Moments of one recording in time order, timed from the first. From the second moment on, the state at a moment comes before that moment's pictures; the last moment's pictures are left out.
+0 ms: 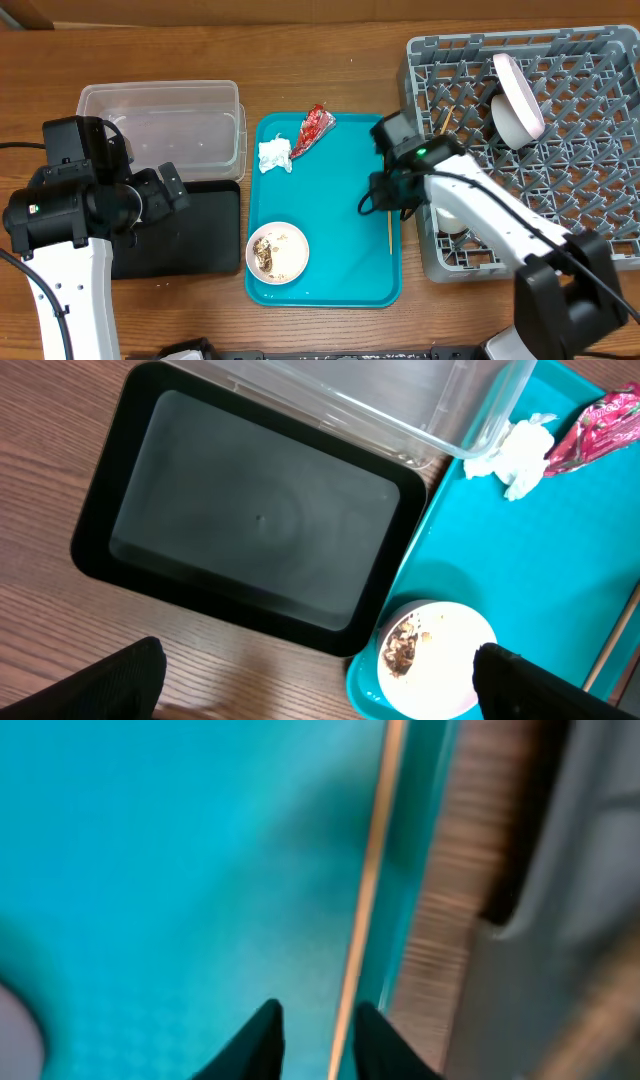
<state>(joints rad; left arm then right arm) 0.22 1.23 1.39 -1.38 0.05 -0.26 0.50 1.73 1.19 -0.87 -0.04 0.36</state>
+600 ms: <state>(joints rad) 0.22 1.23 1.39 -1.38 0.05 -0.26 0.54 1.86 1.13 -0.73 0.05 0.35</state>
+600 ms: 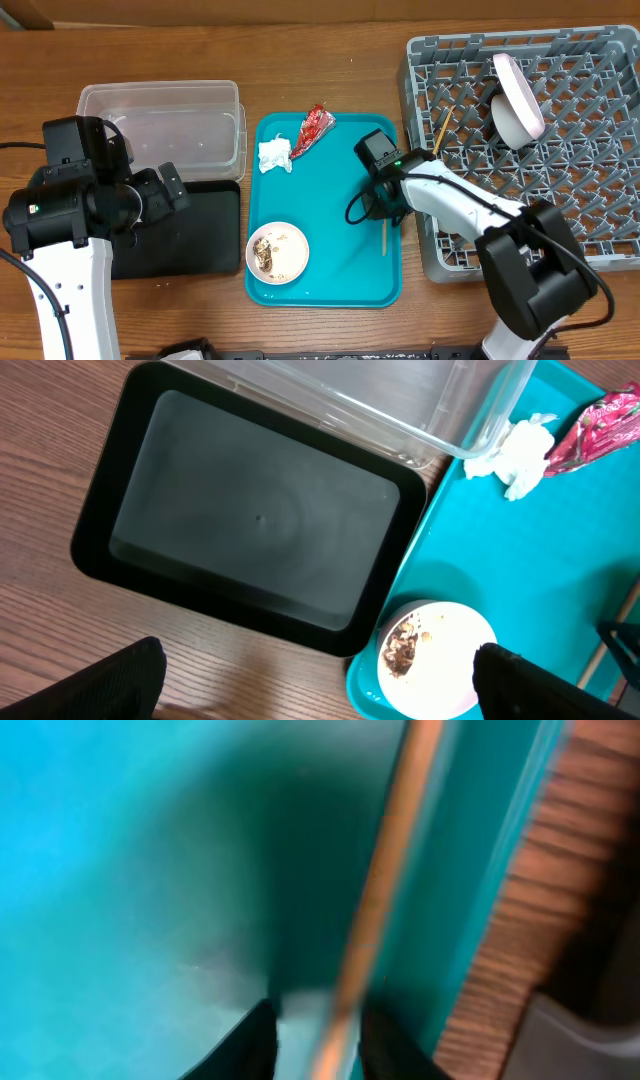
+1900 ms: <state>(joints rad) 0.22 1.23 1.39 -1.38 0.05 -0.26 0.21 1.82 1.60 -0.83 0.18 0.22</state>
